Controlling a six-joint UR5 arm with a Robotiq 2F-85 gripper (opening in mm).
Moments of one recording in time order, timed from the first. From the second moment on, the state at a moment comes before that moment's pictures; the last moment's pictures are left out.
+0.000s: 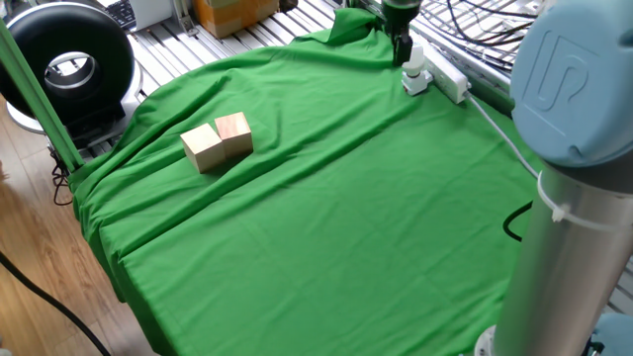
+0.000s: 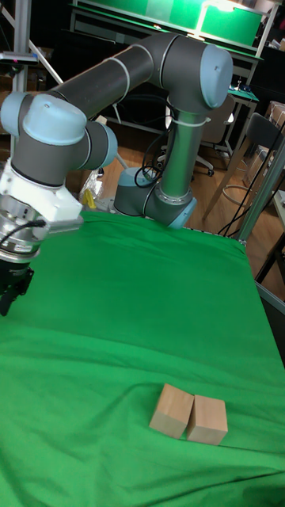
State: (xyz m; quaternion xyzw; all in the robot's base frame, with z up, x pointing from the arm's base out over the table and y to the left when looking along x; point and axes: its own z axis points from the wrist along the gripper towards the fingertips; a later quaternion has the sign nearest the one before) arm 0.633 -0.249 0.088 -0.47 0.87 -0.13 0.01
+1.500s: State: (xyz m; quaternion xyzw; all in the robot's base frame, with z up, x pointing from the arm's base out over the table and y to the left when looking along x) arm 0.591 -0.240 0.031 -0.50 0.84 -0.16 -0.14
